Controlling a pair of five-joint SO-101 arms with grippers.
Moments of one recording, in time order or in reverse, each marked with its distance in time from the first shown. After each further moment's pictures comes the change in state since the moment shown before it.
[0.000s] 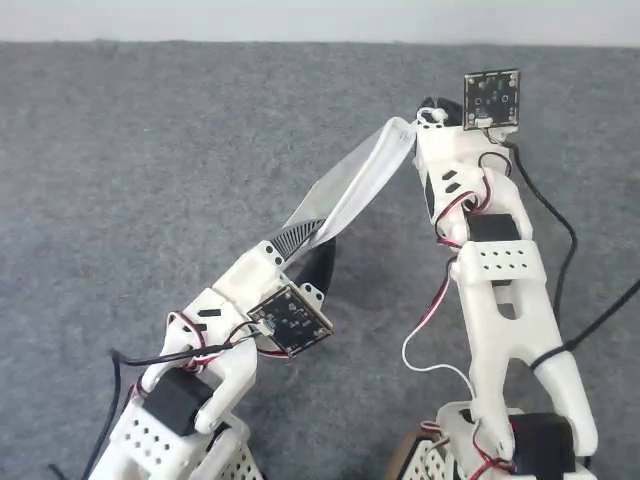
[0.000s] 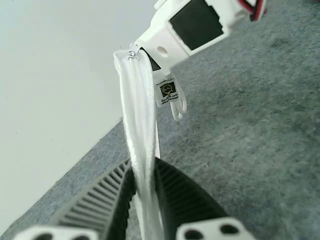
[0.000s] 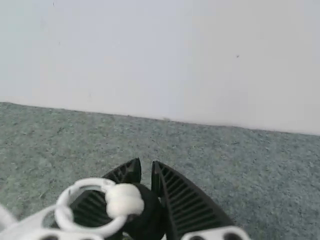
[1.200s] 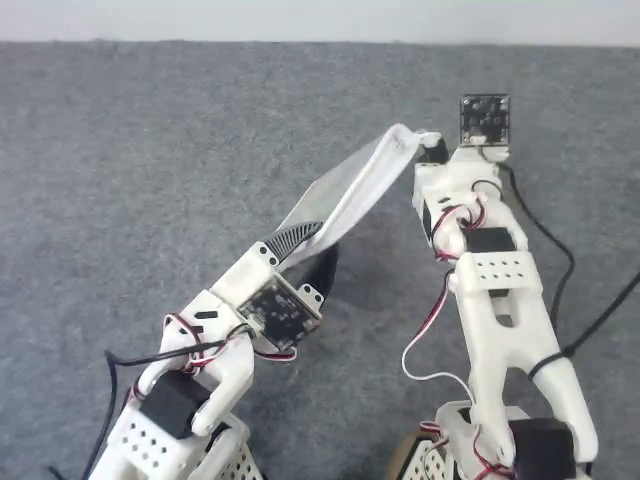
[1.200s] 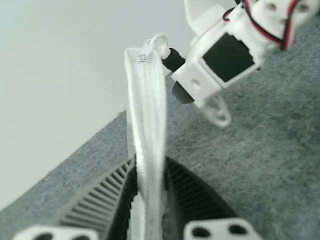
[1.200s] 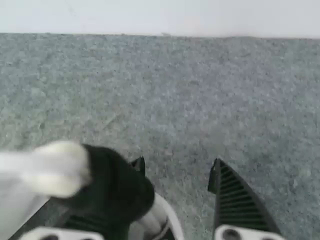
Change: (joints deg) left arm -0.1 -0.3 0.0 0.6 6.1; right arm -2.3 -4.0 7.1 11.2 -3.7
